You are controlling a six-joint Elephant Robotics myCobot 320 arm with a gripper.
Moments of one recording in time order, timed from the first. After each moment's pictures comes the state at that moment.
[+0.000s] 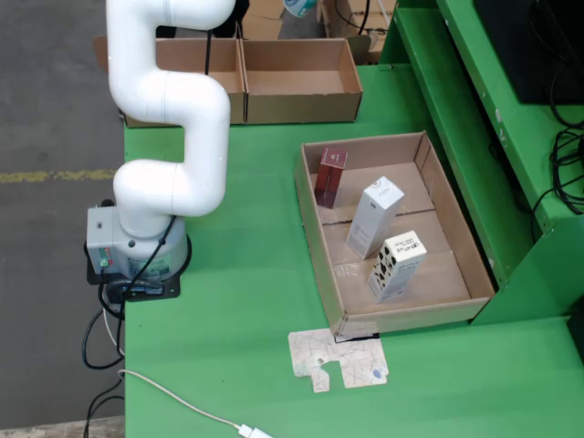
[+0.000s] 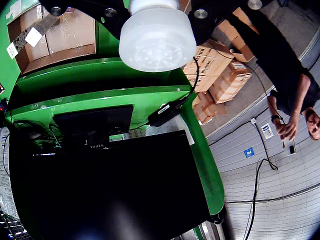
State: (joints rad) arm 1.37 -0.45 -0.02 -0.14 0.70 0.87
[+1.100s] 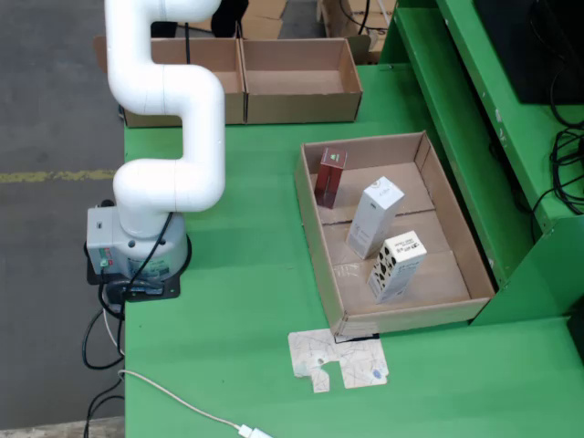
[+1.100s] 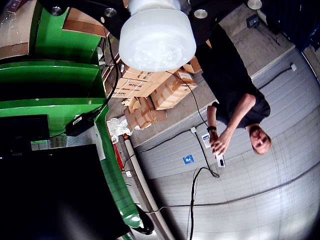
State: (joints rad) arm 1.49 -0.74 -0.02 0.49 0.94 0.60
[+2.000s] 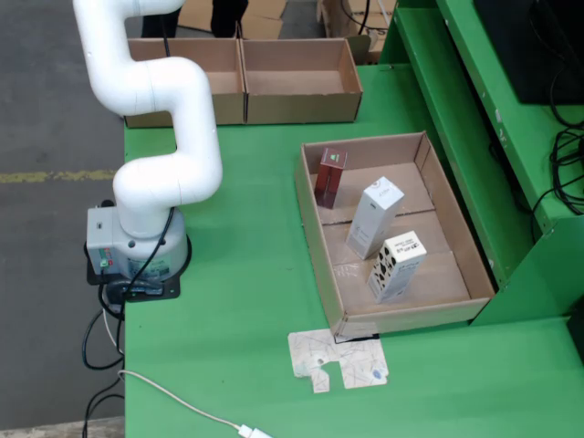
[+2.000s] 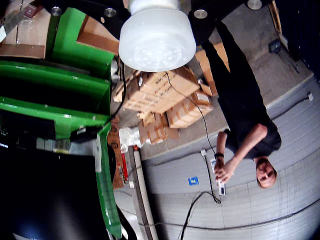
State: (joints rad) arm 1.72 -0.66 -0.02 0.10 0.70 0.72
